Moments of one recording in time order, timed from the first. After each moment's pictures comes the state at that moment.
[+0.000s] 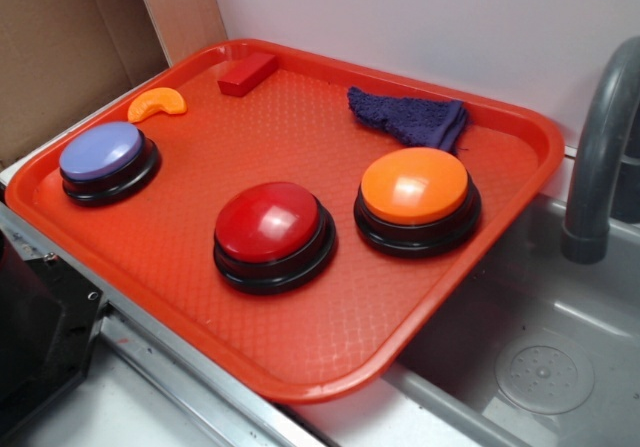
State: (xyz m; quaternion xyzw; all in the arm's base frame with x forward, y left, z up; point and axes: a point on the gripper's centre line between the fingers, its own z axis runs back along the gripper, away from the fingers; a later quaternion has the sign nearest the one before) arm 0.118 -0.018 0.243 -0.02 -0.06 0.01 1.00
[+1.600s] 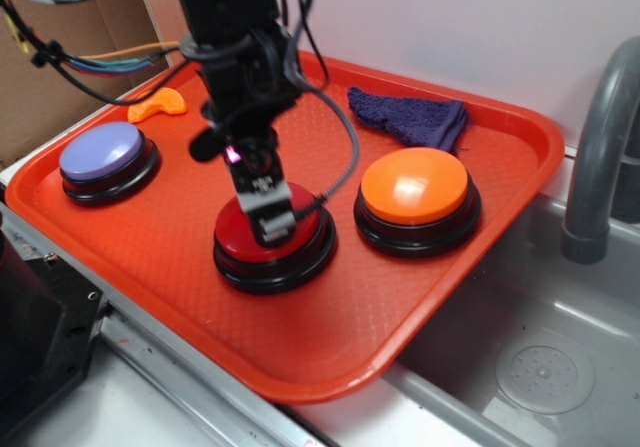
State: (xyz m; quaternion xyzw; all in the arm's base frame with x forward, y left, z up) arm 0.187 -0.092 0.052 -0.01 0.01 -0.22 0.98
